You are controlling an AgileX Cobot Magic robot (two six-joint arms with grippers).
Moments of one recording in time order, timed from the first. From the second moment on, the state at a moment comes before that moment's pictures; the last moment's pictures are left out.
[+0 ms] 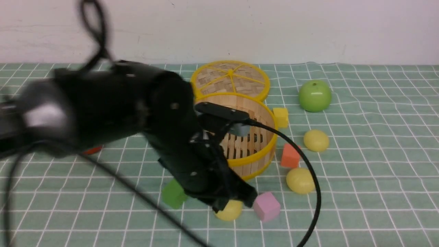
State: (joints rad) right arm 0.07 -0.01 0.02 -0.02 0.37 0.02; left arm -0.69 1.71 -1.32 -0.15 0.87 -0.08
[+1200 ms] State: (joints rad) right arm 0.07 -0.01 0.02 -0.02 0.37 0.02; left arm -0.69 1.99 -1.57 0.01 0.89 -0.19
